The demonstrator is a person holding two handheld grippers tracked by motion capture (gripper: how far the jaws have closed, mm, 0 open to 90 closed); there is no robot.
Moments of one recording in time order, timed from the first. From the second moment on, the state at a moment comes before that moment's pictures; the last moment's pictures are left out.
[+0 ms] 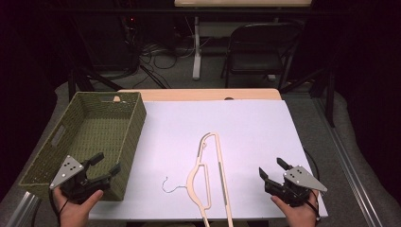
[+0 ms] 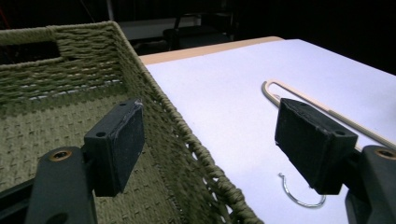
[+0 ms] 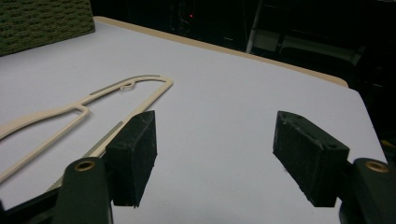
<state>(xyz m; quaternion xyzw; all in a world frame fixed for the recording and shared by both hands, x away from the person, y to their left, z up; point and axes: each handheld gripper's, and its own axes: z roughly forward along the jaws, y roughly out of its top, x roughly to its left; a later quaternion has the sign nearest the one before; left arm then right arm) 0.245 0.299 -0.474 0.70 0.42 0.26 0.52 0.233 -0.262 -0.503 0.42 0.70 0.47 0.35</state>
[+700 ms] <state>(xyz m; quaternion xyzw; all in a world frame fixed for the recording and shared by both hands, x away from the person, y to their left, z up) 0.255 0.291 -0.470 0.71 0.44 0.22 0.51 0.239 -0.238 -0.493 0.40 0.74 0.45 0.31</state>
